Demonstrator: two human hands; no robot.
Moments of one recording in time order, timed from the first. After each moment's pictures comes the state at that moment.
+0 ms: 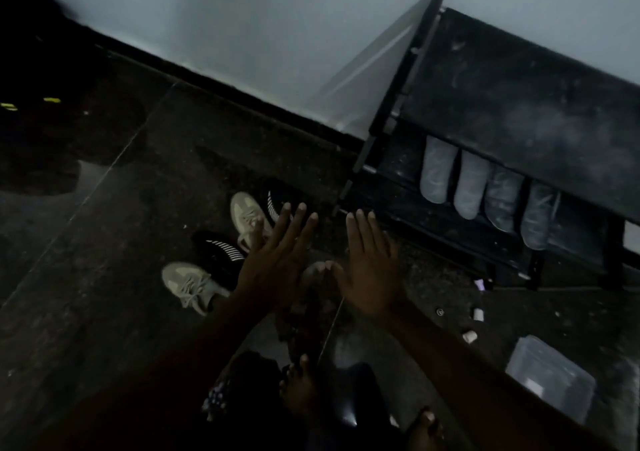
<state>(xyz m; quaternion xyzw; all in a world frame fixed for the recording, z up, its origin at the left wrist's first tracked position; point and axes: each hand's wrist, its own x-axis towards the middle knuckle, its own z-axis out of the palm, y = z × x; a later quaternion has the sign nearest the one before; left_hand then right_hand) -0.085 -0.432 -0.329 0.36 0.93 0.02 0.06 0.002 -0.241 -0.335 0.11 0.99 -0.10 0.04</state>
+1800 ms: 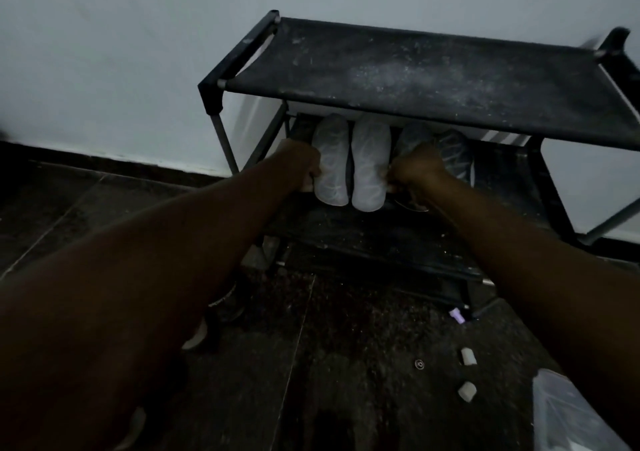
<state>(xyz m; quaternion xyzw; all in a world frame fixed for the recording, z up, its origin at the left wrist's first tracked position) -0.153 -0.122 -0.308 0.01 0.81 0.50 0.31 -0.040 0.041 -0.335 0.42 0.68 -0.59 -0.14</state>
